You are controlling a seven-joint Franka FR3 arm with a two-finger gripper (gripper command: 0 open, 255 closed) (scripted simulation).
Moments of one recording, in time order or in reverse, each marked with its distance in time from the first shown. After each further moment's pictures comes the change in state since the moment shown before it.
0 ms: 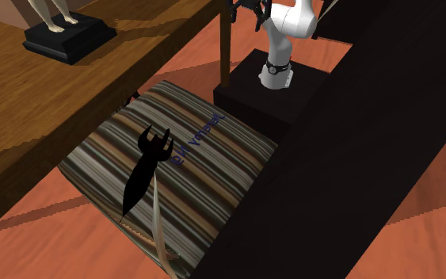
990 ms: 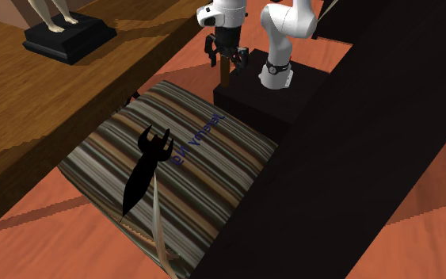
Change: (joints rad) arm 0.016 0.478 0.011 0.149 0.025 0.302 0.061
